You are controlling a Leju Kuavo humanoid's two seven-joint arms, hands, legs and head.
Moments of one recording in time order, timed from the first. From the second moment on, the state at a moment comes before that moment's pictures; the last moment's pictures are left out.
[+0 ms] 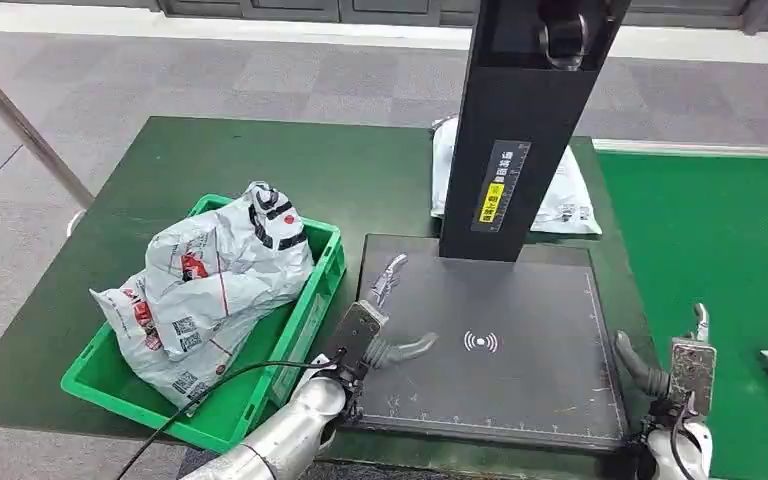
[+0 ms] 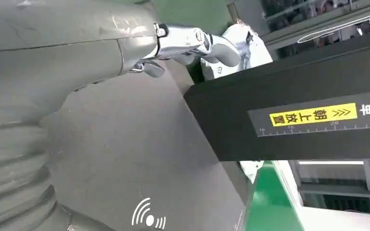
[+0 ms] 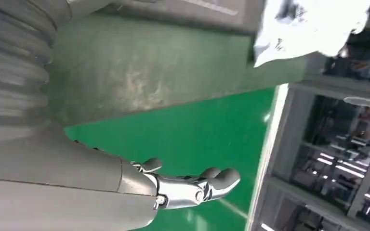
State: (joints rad) left arm -0.47 -0.36 -0.60 -0.62 0.00 0.30 -0.57; right arm -0.15 -0.17 -0.18 -0.88 0.05 -0.37 -0.56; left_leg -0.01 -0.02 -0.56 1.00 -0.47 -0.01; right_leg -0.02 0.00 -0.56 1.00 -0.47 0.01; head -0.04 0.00
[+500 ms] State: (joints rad) left arm -0.45 -0.33 -0.60 -0.65 0.03 0.29 -0.60; right arm -0.22 -0.38 -0.27 -0.59 0.27 -0.64 -0.32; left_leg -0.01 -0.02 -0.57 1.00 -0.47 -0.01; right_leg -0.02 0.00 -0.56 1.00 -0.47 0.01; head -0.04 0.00
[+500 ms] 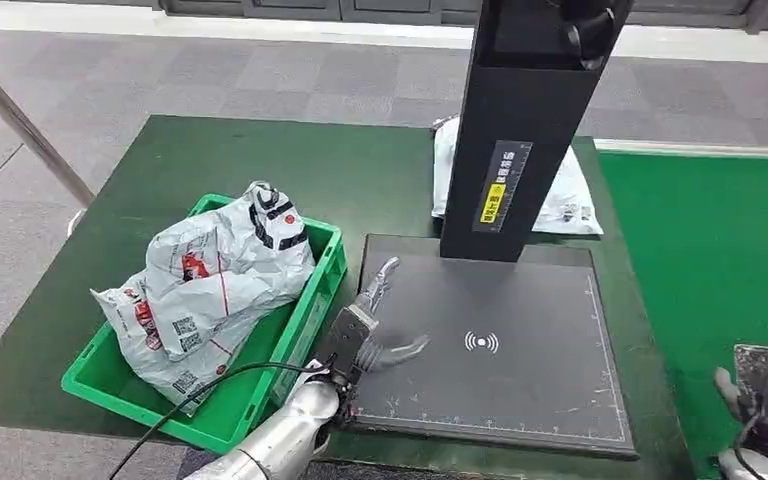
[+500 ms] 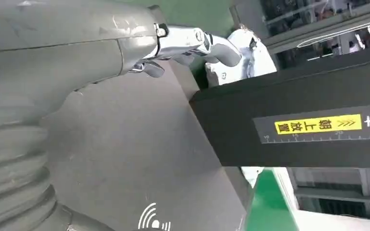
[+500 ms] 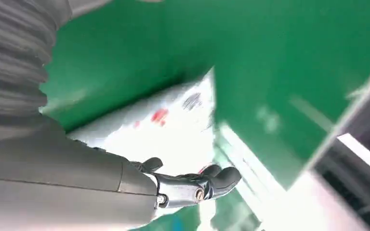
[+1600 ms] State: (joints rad) left arm -0.47 -0.30 -0.60 -0.70 0.11 0.22 -0.59; right arm -0.13 -0.60 -0.59 -0.32 0.75 -0.06 0.10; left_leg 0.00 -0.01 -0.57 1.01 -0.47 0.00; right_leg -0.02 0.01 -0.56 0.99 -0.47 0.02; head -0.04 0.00
